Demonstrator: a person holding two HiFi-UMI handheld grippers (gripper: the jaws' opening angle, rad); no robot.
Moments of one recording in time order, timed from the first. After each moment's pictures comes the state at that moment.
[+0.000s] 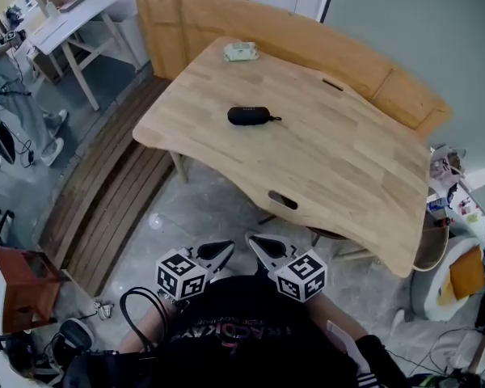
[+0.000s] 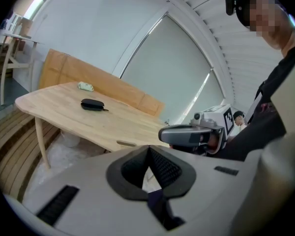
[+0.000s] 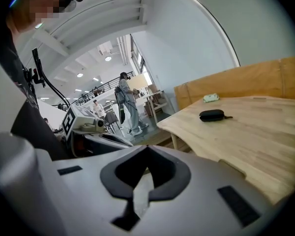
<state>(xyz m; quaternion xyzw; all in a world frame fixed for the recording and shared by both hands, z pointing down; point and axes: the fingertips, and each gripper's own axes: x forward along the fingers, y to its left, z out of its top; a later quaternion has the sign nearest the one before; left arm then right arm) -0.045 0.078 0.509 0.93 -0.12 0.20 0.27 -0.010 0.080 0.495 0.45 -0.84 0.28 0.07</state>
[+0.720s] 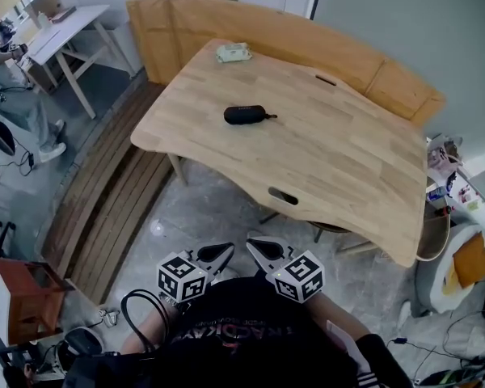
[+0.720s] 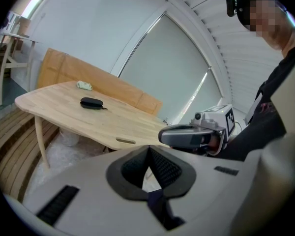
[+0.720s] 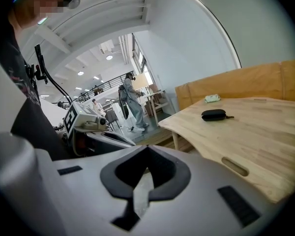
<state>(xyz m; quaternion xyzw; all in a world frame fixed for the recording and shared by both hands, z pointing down) -0.058 0.088 0.514 0.93 -0.10 0.21 0.27 -0.029 0.091 0.500 0.45 -0.85 0.27 0.08</state>
